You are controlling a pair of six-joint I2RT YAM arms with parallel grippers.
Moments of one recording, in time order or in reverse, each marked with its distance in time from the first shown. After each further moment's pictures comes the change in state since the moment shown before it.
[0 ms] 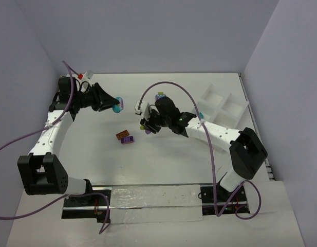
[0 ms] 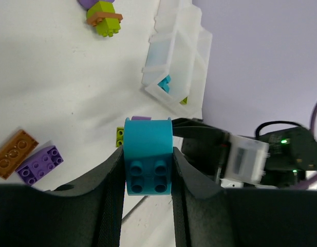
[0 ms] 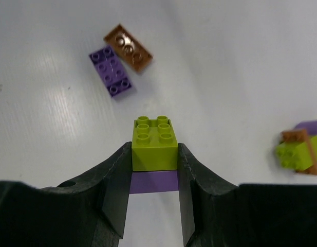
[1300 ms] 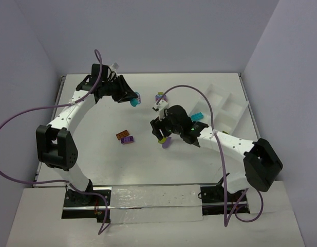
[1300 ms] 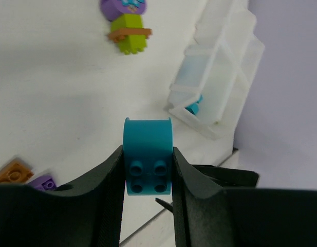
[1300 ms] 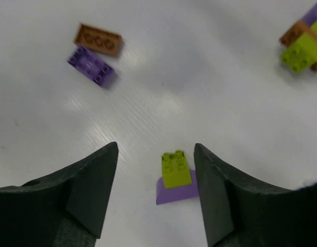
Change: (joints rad) left arm -0.267 0.315 0.342 -0.145 -0.380 -0.060; right arm -0.027 -0.185 -0.274 0.070 0.216 0.439
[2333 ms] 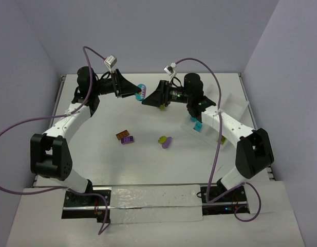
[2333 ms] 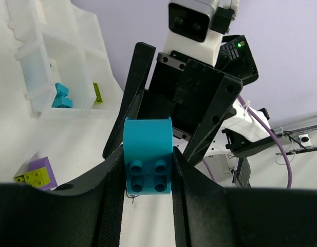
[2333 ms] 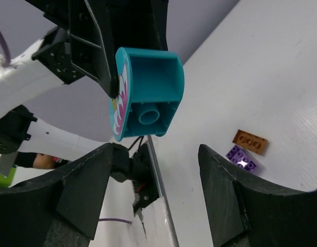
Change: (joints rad) left arm 0.052 -0.134 -0.299 0.922 0.611 -0.428; right arm -0.272 0.139 0.322 0.289 -0.738 0.684
